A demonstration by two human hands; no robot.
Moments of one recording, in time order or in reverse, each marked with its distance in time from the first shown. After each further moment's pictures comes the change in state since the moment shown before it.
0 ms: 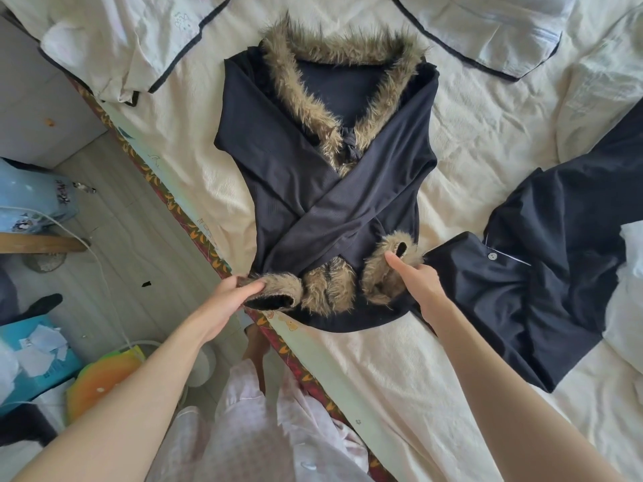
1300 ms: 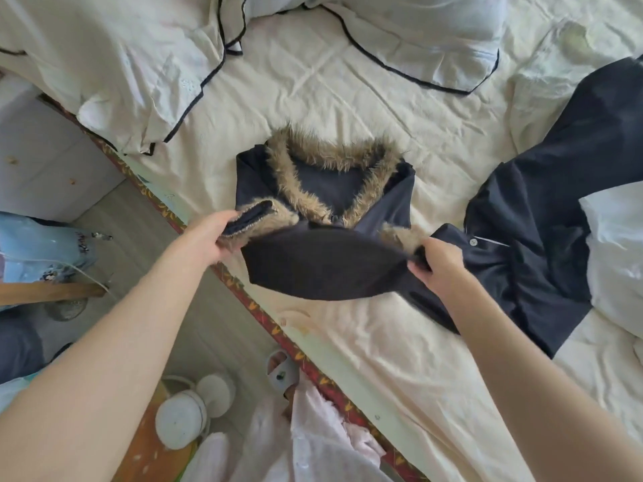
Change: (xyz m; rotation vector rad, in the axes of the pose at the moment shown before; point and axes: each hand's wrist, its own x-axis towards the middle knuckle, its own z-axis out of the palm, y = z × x) left_hand -0.039 0.144 -0.023 -0.253 0.264 0.017; right_hand -0.050 -0.031 -0.035 0.772 0.116 0.088
